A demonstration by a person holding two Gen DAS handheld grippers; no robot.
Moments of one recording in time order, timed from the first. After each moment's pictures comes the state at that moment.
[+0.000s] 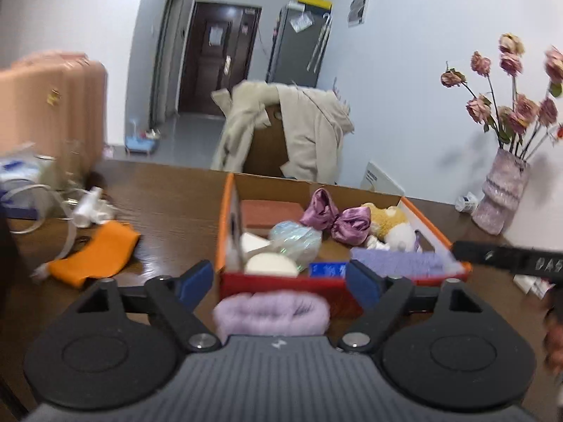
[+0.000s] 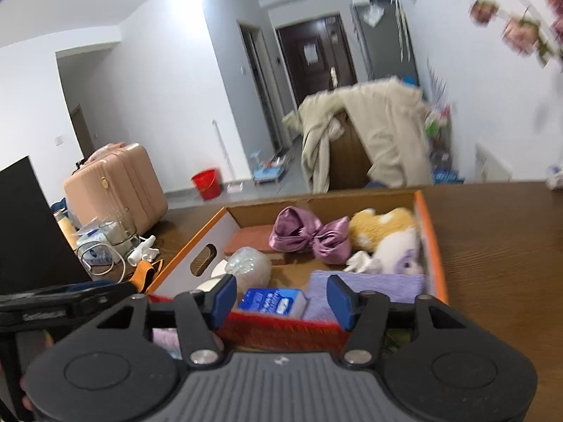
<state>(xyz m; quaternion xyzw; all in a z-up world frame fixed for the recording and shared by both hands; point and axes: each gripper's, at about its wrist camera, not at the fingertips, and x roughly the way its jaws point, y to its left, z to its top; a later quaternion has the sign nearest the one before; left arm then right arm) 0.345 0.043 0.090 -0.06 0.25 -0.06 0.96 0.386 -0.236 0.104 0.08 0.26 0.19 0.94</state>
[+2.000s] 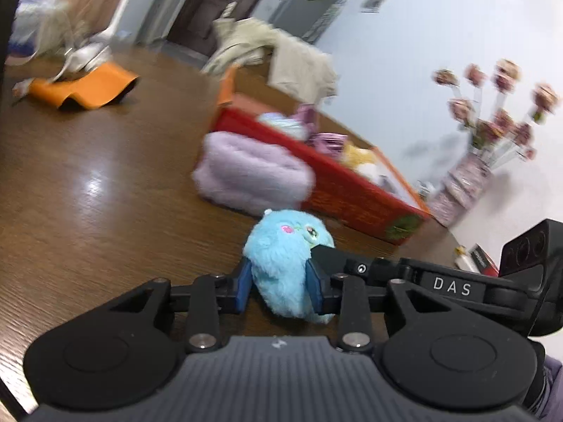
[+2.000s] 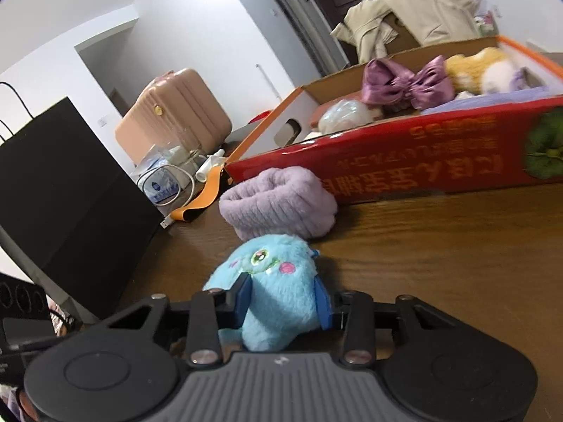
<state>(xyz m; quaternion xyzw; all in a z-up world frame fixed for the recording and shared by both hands) 0.292 0.058 0.005 -0.22 0.31 -0.14 0.92 0.359 -0.166 0.011 0.18 0.37 0.30 0.86</state>
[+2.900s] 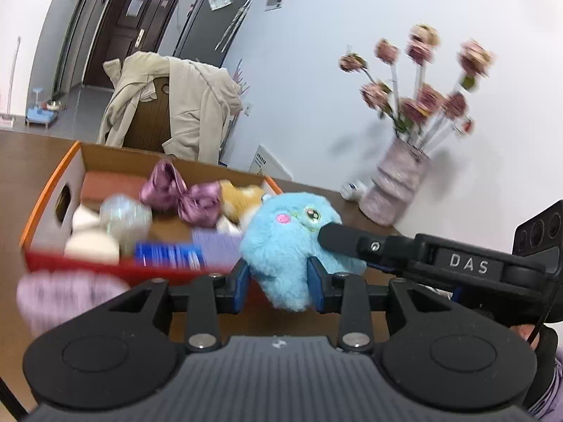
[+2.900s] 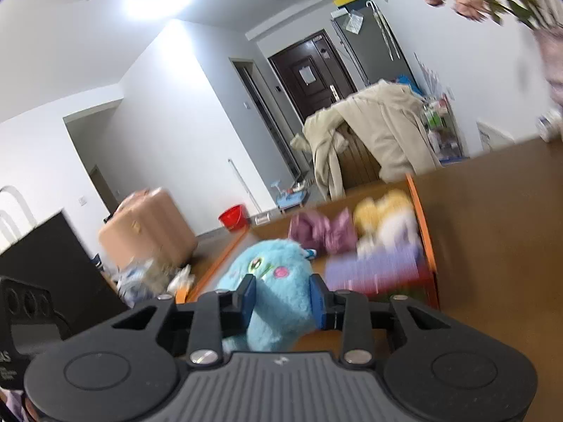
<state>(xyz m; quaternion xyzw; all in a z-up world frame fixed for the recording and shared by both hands) 0.394 -0.045 0.081 -0.14 0.27 -0.24 0.92 0.407 -0.273 0.097 0.20 0.24 0.23 0.92</state>
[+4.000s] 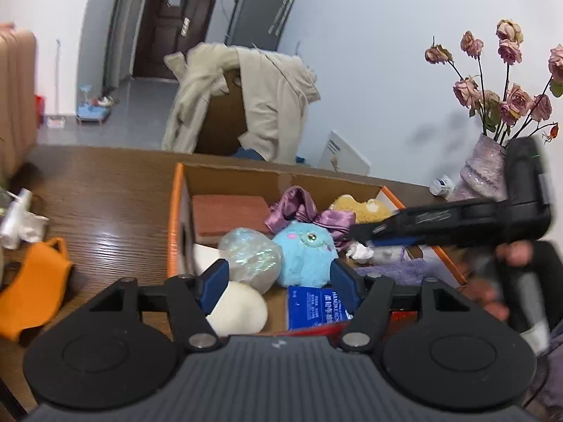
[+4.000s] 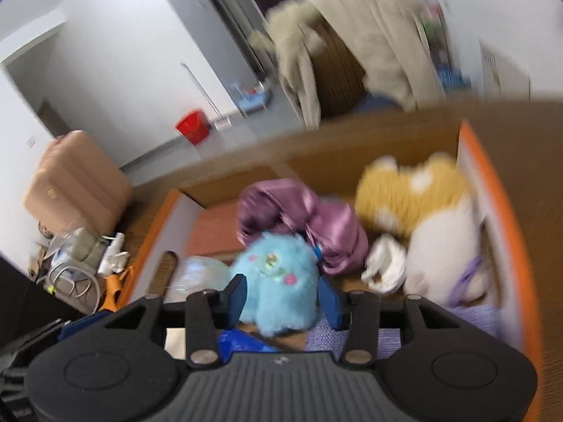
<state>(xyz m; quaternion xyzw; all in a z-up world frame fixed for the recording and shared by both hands) 0.450 0.044 0.094 -0.08 0.31 -0.14 0.94 0.550 -0.207 0.083 0.14 0.40 0.20 0.88</state>
